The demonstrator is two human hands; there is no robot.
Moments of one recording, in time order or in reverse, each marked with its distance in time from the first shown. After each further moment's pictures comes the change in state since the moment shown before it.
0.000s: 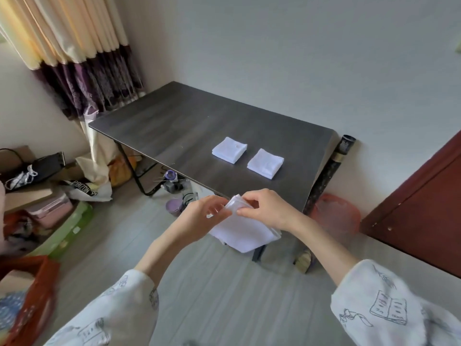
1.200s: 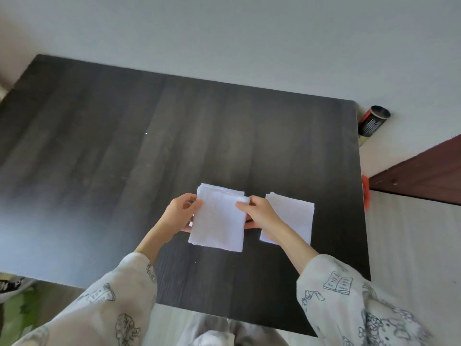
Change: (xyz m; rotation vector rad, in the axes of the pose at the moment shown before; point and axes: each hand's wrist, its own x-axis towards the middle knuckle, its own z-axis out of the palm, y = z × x) left_hand 0.521 -0.214 -0.038 -0.325 -0.404 -0.517; right_hand 0.440 0.196 -0.049 0.877 0.308 0.821
